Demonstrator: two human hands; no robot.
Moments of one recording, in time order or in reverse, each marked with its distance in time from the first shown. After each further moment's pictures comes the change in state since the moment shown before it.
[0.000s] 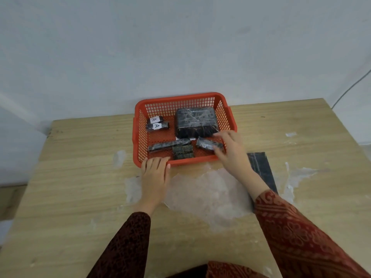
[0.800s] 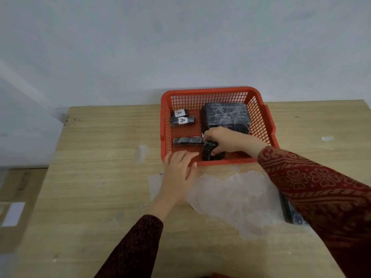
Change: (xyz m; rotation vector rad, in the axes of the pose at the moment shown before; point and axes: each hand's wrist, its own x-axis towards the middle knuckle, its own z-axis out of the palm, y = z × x) left_hand 0.018 -0.029 -0.023 -0.283 -0.072 0.072; right_hand 0.103 -0.040 0.082 -0.293 -0.901 -0.267
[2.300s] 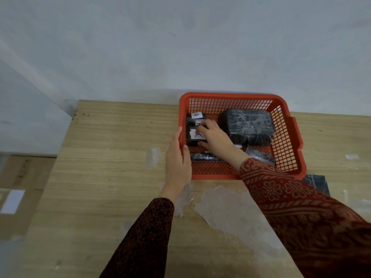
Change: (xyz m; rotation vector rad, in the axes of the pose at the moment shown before) left_hand 0.049 -0.055 0.006 -0.436 0.218 -0.309; right_hand 0.083 -0.041 0.023 -0.085 0.372 0.062
